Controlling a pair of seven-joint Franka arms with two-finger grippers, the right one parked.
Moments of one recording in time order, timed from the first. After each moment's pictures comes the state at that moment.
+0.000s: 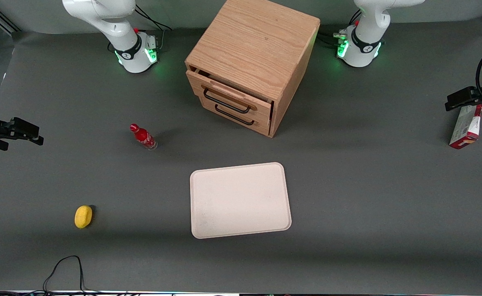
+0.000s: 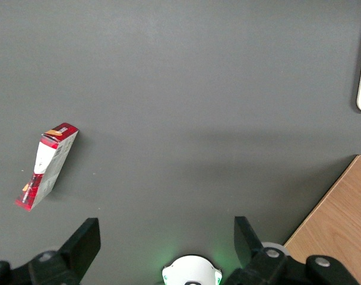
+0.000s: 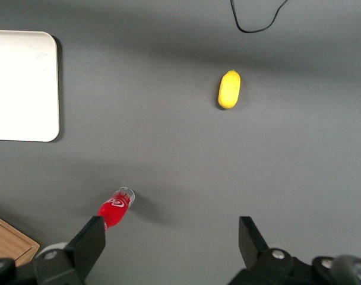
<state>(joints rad) 0.02 0.04 0.03 -1.53 0.03 1.40 0.01</state>
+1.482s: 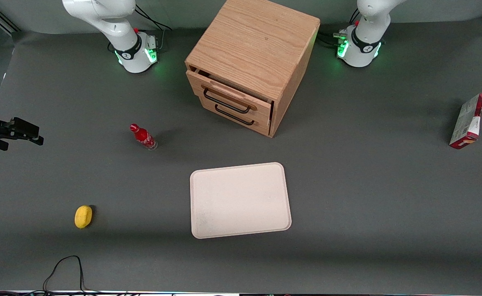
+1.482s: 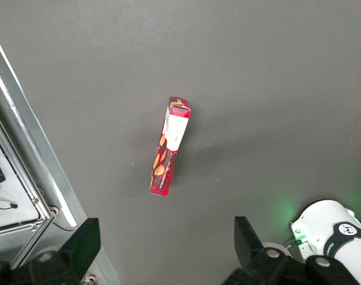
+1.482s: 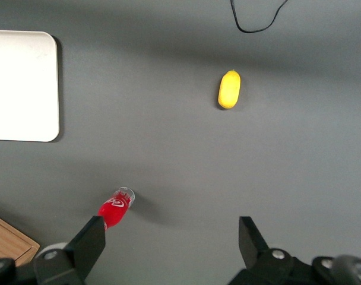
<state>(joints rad) 0.55 0.26 0.06 -1.27 0.11 1.35 0.87</state>
